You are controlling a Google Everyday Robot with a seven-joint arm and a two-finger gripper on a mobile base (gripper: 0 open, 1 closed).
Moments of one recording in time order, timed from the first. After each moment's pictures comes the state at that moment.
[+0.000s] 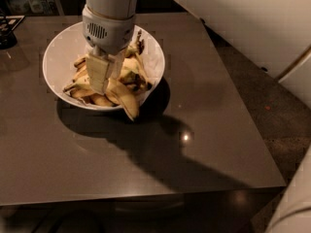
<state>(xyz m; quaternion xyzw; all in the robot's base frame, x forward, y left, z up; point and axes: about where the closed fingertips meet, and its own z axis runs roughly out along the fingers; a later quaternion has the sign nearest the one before) 0.508 0.104 0.938 -0.57 0.81 0.09 0.07</state>
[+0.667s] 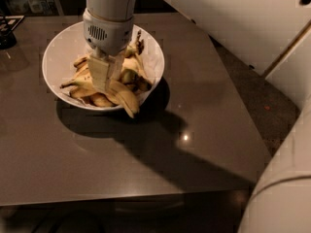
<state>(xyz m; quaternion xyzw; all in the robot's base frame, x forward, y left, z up) 0.519 0.106 0.927 -0.58 0.81 0.09 0.06</state>
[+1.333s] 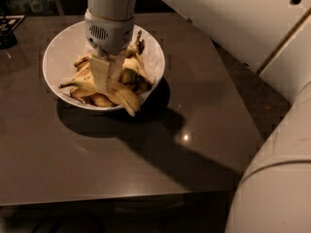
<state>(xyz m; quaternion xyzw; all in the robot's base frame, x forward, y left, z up) 0.526 0.102 0.924 -0.57 0.81 0.09 0.05</state>
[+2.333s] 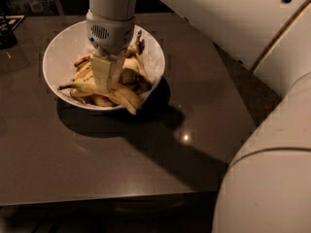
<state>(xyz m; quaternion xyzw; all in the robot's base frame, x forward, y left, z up) 0.531 0.099 0.922 -0.57 0.82 0.10 0.04</state>
